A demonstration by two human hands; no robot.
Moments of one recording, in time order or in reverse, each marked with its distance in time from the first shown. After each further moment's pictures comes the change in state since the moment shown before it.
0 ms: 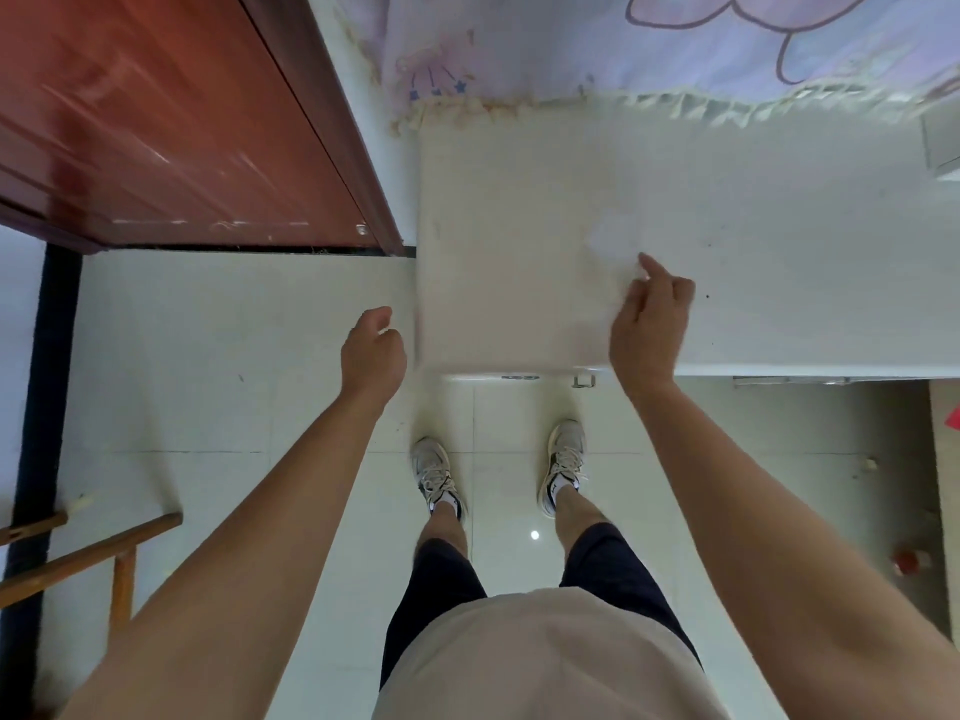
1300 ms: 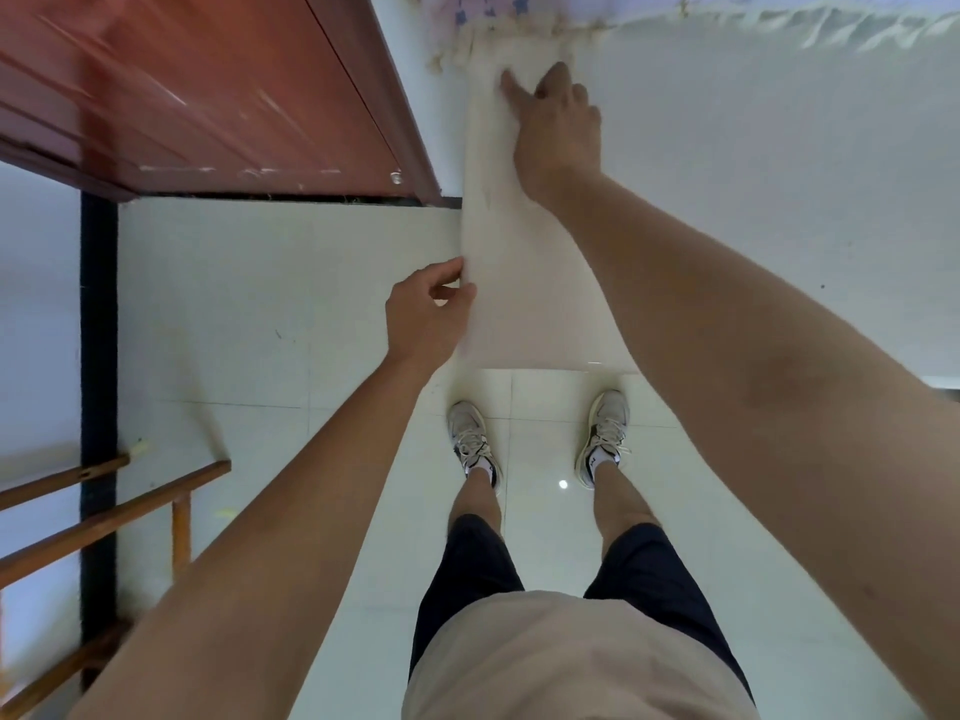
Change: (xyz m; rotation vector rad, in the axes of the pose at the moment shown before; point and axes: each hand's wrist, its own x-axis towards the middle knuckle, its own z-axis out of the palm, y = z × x) left_hand 0.042 0.011 0.015 -0.029 0.000 0.146; right_hand 0.103 -0.136 0.159 -0.520 -0.492 -0.369
